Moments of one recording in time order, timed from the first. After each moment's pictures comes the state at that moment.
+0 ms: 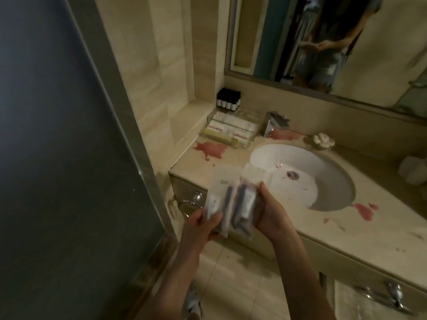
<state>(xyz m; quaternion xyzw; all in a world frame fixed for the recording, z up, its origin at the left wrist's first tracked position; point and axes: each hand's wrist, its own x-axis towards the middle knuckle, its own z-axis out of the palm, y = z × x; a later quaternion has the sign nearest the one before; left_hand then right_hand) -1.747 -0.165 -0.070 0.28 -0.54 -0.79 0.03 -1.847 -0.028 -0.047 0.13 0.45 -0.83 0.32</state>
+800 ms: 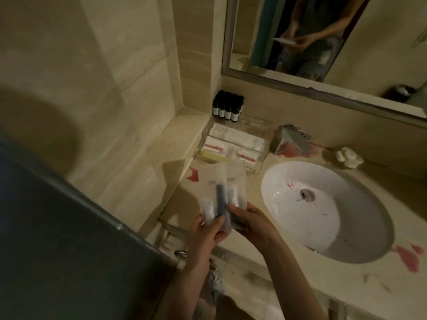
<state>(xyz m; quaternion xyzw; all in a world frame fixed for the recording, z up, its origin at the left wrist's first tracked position) -1.962 -0.252 -0.112 0.39 -0.44 -0.81 0.00 -2.032 -0.141 -0.105 0.07 0.57 -0.74 0.35</state>
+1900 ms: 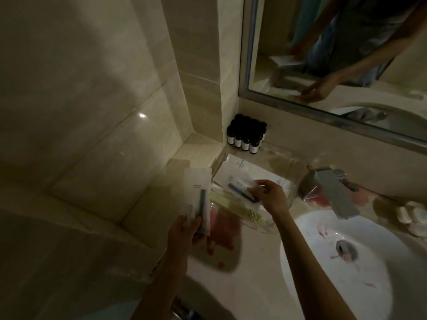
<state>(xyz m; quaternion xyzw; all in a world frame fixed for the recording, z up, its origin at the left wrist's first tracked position) -2.123 -0.337 -0.134 0.44 -0.53 -0.72 0.07 -2.306 -0.174 -0.165 0.02 0.82 -0.53 0.21</state>
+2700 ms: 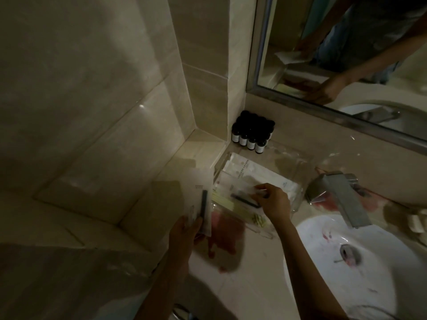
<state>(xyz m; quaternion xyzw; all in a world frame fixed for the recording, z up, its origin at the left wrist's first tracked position) -2.137 -0.343 -0.145 0.45 -0.48 -0.75 0.09 -2.311 -0.181 -0.186 -0.05 0.90 -0.39 0.17</state>
